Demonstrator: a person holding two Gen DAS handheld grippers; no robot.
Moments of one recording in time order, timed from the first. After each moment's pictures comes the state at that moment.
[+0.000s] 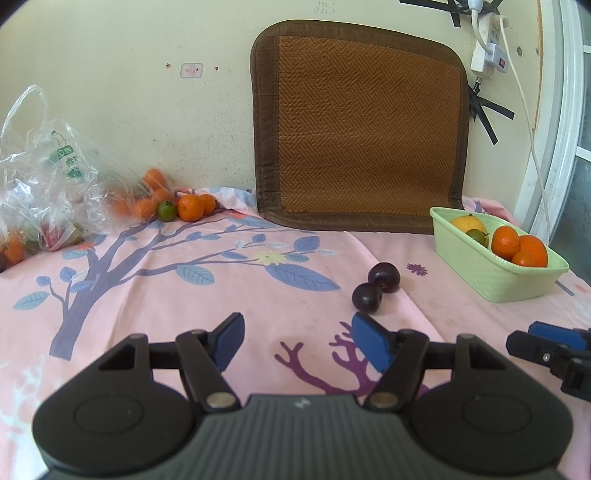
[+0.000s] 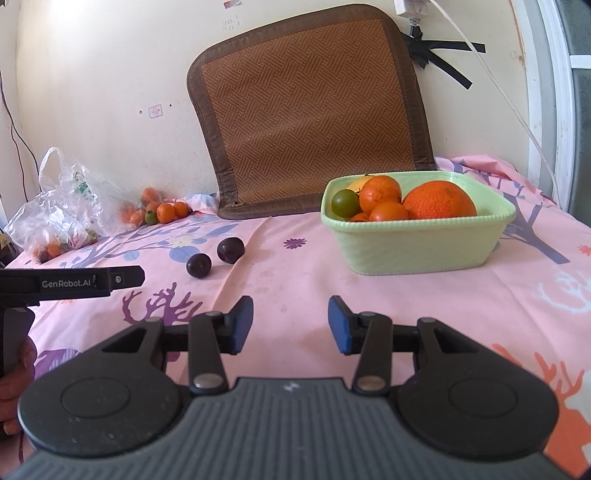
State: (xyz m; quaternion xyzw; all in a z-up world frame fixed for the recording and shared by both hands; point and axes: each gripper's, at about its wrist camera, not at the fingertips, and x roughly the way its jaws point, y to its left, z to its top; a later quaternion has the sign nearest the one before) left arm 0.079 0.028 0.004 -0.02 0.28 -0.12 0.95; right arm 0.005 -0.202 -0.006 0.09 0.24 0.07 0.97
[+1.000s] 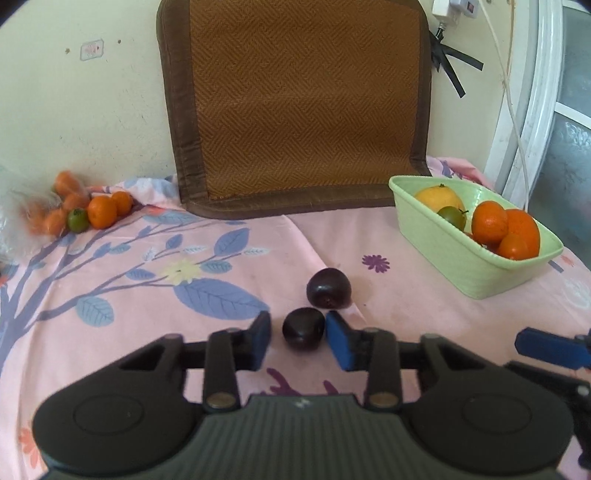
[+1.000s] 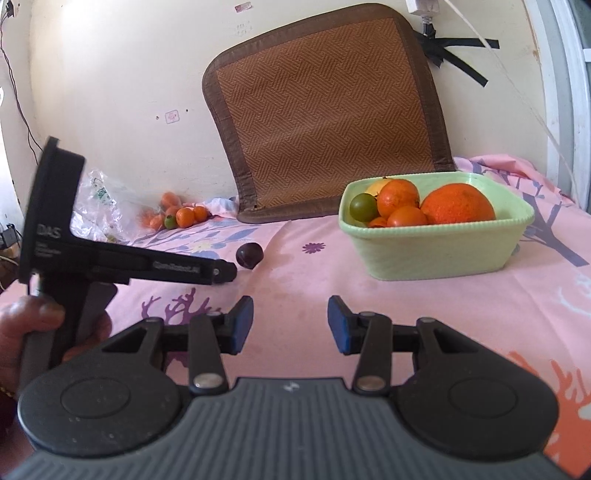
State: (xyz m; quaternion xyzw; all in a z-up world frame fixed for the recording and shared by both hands) left arm 0.145 -0.022 -0.002 0.02 0.33 -0.20 0.92; right arm 0.015 -0.208 0.001 0.11 0.23 0.11 0.96
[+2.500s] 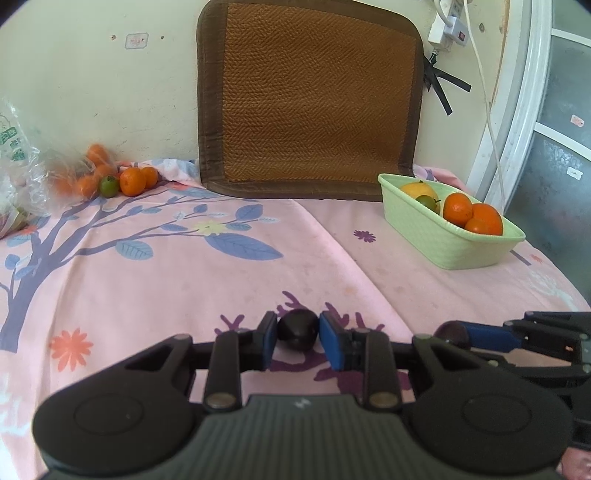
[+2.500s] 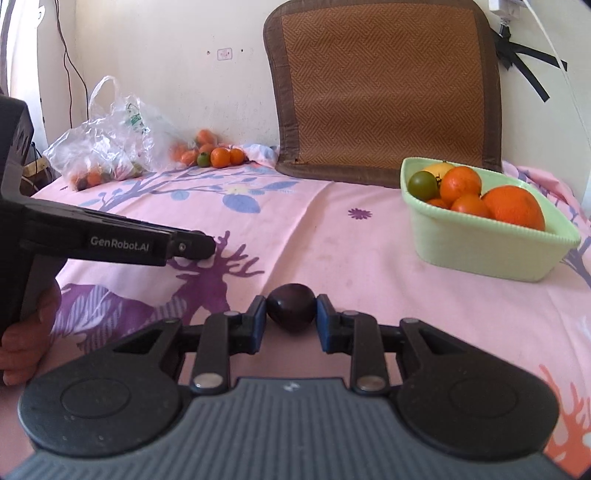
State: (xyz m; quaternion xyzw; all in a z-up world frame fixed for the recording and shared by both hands) left arm 0.087 0.021 -0.003 -0.02 0.32 -0.21 0.92; right arm 0.017 -0.172 -0.010 0.00 0.28 0.15 0.95
